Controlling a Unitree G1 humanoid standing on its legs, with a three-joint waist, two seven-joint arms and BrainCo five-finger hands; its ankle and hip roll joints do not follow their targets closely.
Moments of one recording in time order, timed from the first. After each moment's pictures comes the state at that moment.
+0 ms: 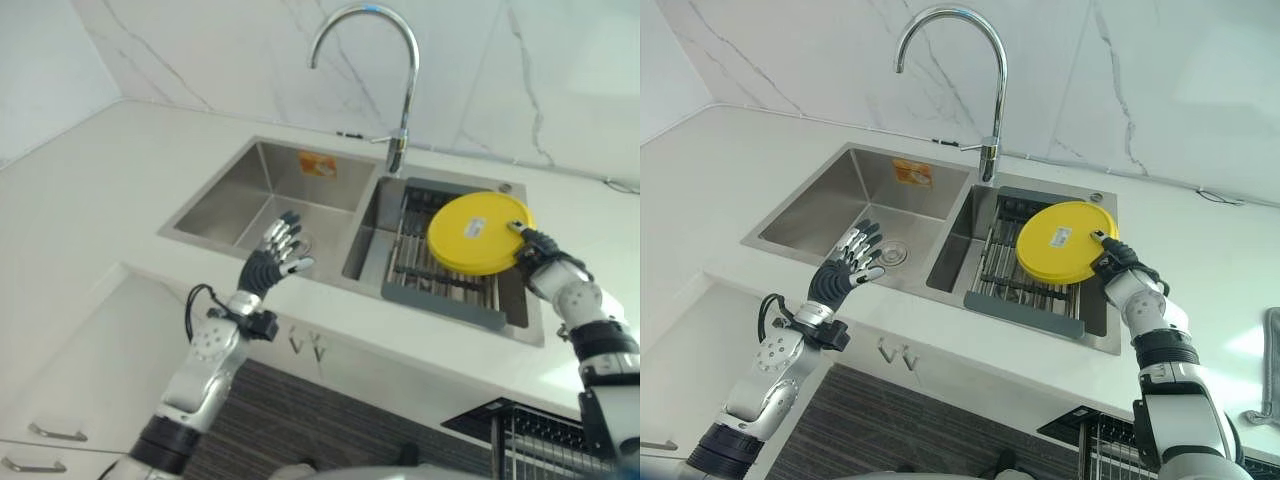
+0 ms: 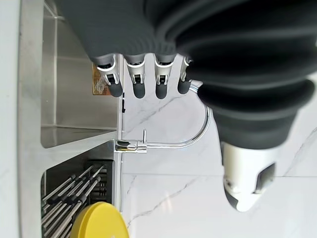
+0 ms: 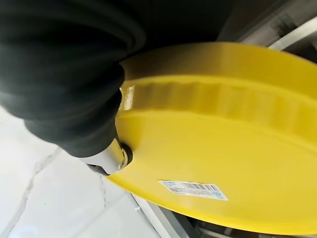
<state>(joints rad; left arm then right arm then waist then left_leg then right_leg) -0.05 0.49 -0.23 -0.11 -0.53 -0.11 -0.02 -0.55 -0.58 -0.01 0.64 1.16 0.31 -0.27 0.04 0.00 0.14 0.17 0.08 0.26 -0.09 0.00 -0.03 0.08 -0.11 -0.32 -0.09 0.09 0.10</state>
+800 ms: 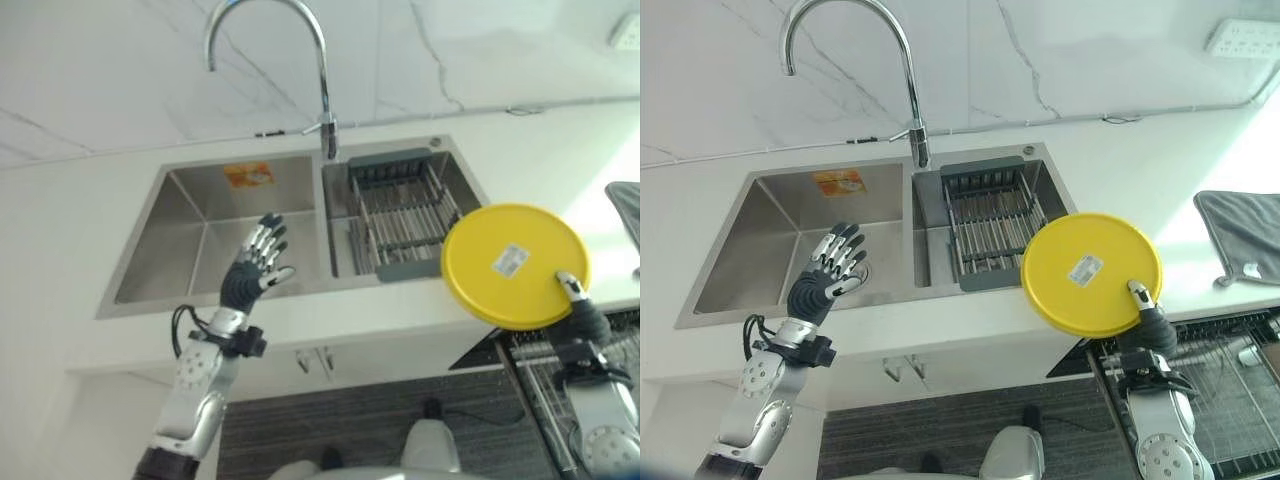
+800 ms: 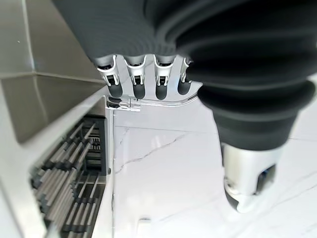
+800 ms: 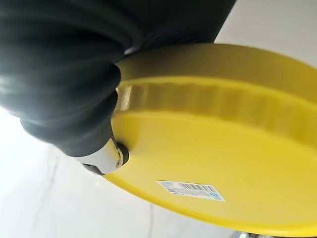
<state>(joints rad) 0.15 0.44 -0.11 -0.16 -0.53 -0.25 -0.11 0.25 -0.33 -0.26 -0.29 1.20 0.16 -0.11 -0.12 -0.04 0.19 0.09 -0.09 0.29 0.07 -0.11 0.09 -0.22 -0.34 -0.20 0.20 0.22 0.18</state>
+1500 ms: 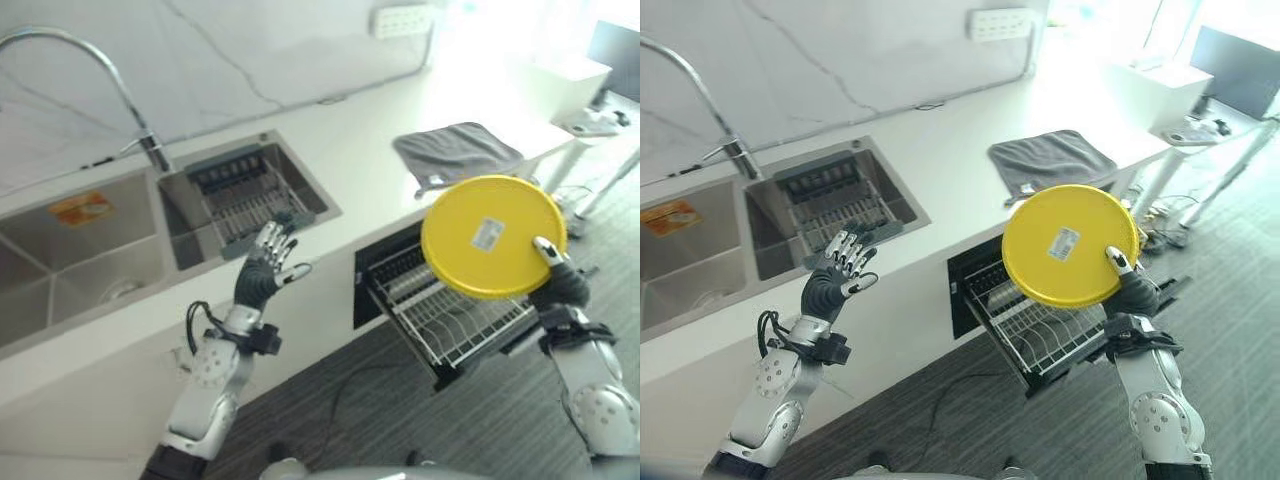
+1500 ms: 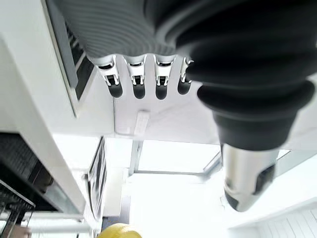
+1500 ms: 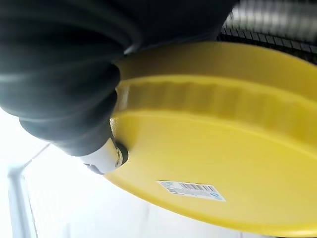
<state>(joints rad) 0.07 0.37 -0.20 -0.21 -0.48 -0.22 0.01 0.10 -0.49 -0.18 -0.21 1.18 0.09 -0.14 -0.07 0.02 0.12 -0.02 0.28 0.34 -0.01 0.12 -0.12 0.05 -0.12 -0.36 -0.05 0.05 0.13</state>
